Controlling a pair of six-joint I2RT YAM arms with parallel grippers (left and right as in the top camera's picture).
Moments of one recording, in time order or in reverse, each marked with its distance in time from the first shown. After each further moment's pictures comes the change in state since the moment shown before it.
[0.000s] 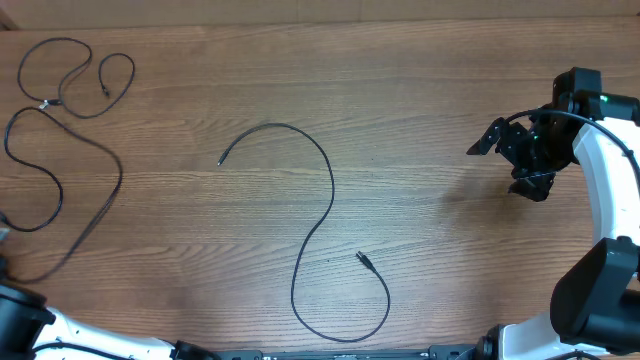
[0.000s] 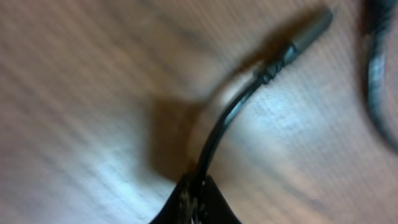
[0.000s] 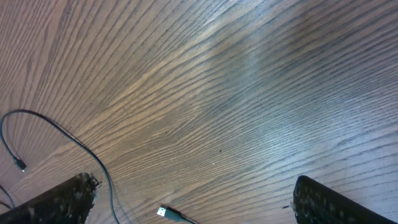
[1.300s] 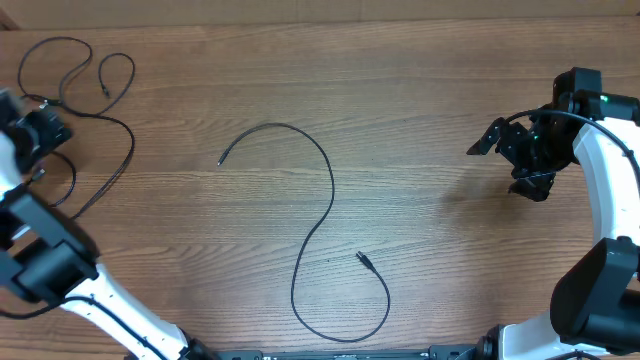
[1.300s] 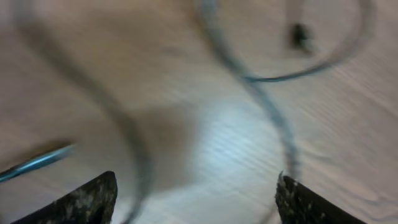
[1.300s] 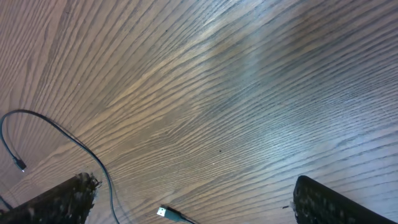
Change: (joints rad) left arm -0.489 0.035 0.310 -0.036 0.136 -0.260; right arm 0.000 0.000 0.000 0.001 0.000 0.000
